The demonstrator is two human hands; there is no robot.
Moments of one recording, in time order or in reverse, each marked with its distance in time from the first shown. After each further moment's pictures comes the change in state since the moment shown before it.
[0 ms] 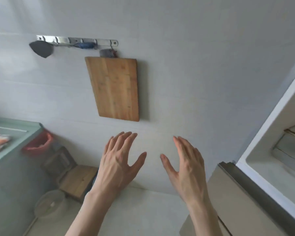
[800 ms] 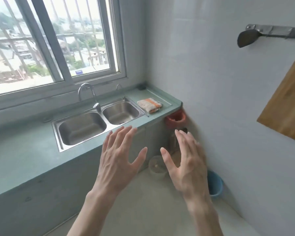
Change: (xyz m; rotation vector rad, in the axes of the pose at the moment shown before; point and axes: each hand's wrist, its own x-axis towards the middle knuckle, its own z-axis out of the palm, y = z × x) left_hand -0.294 -0.314 -0.354 0.403 0.289 -0.604; right_hand -0.155 -0.495 0.195 0.482 -0.378 -0.465
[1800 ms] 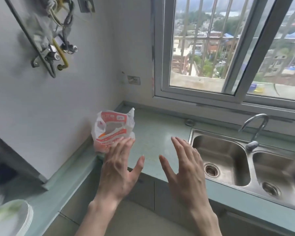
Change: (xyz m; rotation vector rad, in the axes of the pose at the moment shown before) left_hand -0.040 -0.353 -0.188 0.524 0.357 -0.831; right_hand 0.094 -0.362 0.359 0.544 -0.617 -0.665
